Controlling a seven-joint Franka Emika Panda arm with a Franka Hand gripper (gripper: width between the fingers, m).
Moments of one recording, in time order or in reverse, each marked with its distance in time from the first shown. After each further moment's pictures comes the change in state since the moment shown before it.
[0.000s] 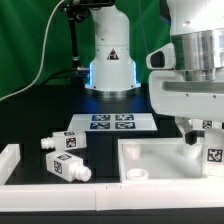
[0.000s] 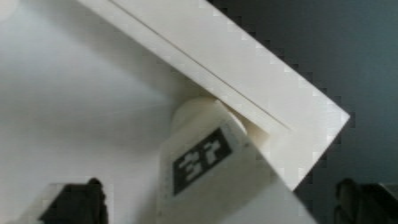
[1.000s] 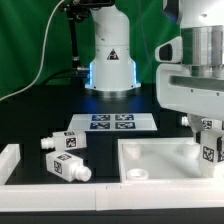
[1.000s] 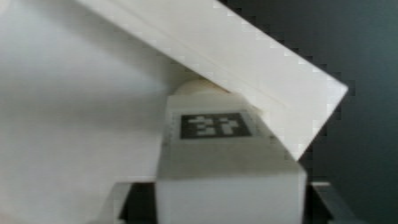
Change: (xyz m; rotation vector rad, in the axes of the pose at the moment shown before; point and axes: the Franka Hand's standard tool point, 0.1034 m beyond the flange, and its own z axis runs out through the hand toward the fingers) arm 0.004 0.001 0.000 -0.010 0.020 0.535
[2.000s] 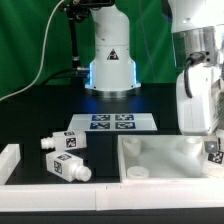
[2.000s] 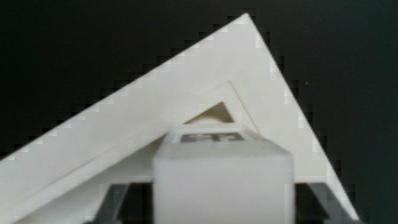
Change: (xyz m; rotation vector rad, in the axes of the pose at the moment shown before) arm -0.005 -0.001 0.000 0.028 -0.093 0.878
